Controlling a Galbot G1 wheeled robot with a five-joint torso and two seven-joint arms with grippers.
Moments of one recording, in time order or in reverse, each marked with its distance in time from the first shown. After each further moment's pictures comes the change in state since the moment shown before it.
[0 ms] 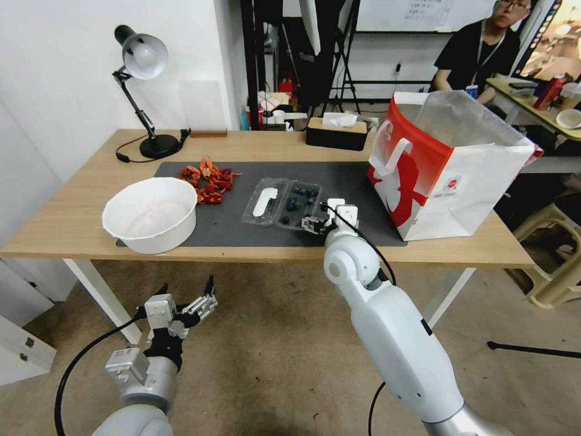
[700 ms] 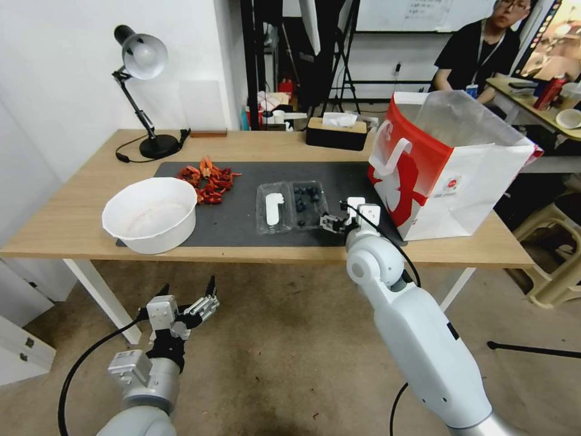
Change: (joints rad) left arm 0.006 -0.008 0.010 0.004 0.014 -0.017 -0.001; right arm -0.032 -0.069 0.063 0.065 0.010 0.001 -0.077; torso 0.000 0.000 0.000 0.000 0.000
